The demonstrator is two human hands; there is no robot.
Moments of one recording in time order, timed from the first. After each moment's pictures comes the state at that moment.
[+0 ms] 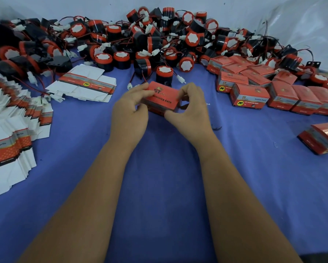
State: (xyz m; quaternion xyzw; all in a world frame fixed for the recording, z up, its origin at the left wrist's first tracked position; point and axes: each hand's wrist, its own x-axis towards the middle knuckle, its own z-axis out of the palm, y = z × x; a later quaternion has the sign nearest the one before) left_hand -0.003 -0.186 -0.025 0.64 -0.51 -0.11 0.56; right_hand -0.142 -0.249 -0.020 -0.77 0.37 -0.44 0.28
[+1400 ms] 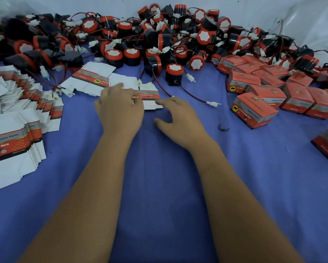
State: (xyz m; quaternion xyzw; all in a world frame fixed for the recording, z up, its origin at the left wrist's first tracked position) left_hand 0.024 -0.184 -0.021 0.84 -0.43 0.05 0.33; right_hand -0.121 -0.243 -0.031 -0.88 0.37 -0.22 0.20
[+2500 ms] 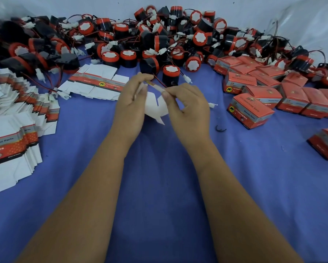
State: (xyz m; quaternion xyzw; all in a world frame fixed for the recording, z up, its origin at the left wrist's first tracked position) left_hand 0.004 -0.180 -0.018 0.59 -0.50 -0.17 0.61; right_hand -0.120 -0.230 -0.013 -0.77 0.32 -0.53 0.15
